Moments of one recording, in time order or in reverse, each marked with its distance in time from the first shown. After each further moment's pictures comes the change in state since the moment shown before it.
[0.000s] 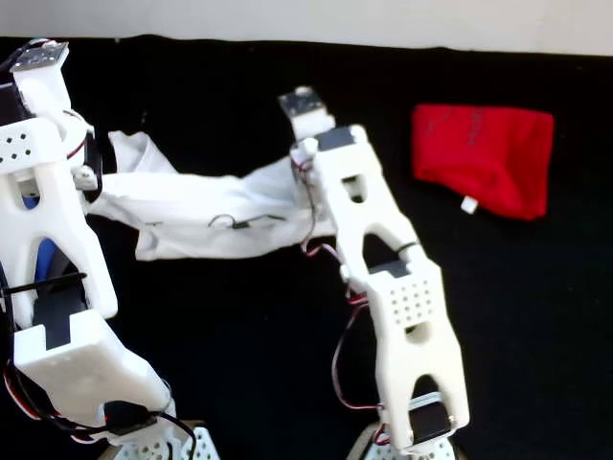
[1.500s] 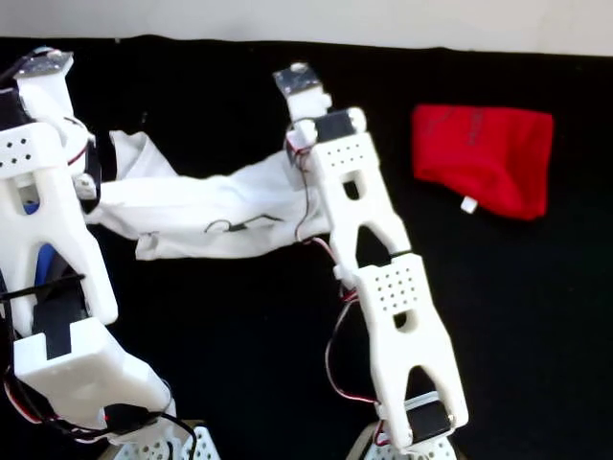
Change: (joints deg) left arm 0.1 -2.5 5.2 0.2 0.0; right arm -0.4 12.2 -31.1 14.6 0.0
